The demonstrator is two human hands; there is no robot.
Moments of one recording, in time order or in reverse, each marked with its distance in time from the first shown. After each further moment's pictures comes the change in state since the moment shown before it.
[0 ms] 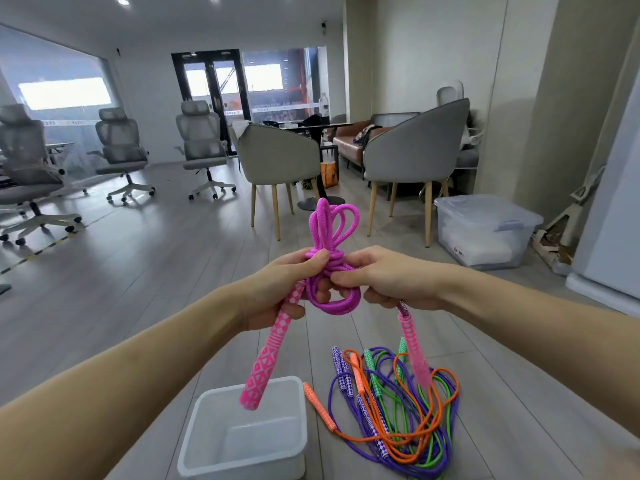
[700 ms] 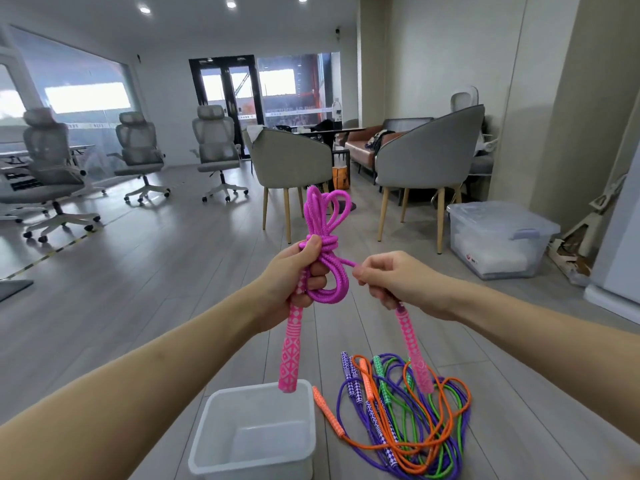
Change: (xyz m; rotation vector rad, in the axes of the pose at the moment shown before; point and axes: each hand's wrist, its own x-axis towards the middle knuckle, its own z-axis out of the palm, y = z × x) left_hand 0.000 -0.002 0.000 -0.173 0.215 0.139; right_hand 0.016 0.029 -0.005 0.017 0.204 -0.083
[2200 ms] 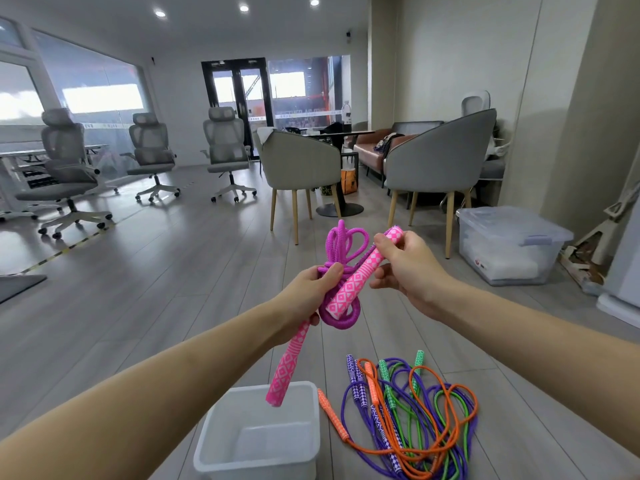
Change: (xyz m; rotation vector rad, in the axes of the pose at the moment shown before) left_hand 0.012 -0.029 0.000 0.449 0.142 -0.106; right_hand 0.014 -0.024 0.018 0.395 0.410 0.003
